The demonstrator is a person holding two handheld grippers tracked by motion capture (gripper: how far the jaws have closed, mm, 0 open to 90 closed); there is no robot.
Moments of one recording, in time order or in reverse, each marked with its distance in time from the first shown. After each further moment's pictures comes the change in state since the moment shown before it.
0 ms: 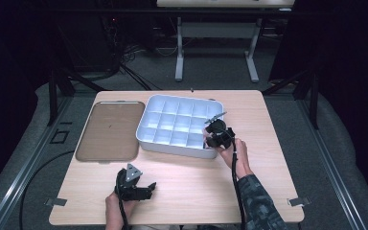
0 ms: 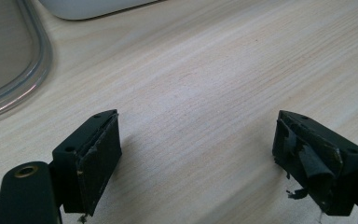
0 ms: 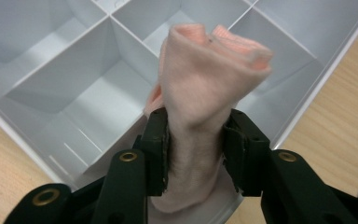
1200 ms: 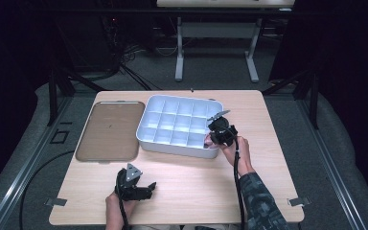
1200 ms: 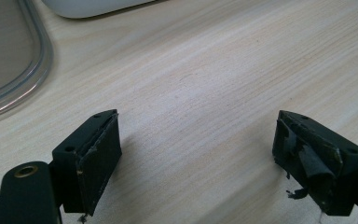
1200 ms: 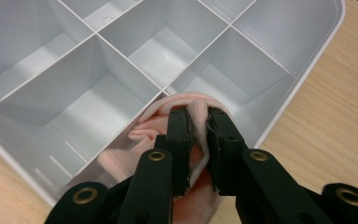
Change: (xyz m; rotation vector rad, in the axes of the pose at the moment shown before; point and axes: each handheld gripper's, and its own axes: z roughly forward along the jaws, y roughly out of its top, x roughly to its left) left arm 0.000 0.000 0.001 -0.002 0.003 -0.005; right arm -0.010 0.002 -0.003 -0.059 -0.024 -0.005
